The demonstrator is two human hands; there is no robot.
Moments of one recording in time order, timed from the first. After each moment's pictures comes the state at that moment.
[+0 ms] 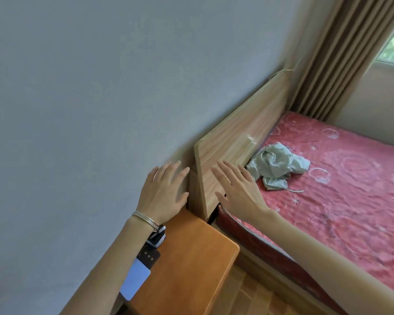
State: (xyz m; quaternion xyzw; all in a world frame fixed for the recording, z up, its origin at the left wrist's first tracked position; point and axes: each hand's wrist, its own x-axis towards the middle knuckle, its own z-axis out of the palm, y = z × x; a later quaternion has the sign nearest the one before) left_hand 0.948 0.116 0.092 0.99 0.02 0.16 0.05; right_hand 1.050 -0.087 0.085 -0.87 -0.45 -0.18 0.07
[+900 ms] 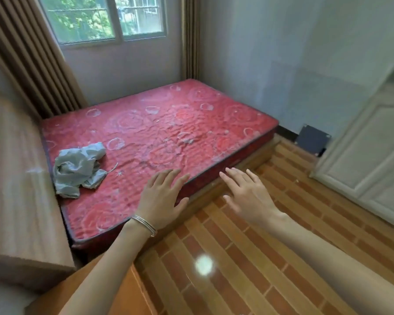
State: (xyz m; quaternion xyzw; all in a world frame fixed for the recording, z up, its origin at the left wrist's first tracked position) left_hand 0.887 -0.177 0.098 0.80 -0.59 0.08 0.10; right_hand 0.703 -0.343 0.087 -0.97 0.18 -0.18 -0.04
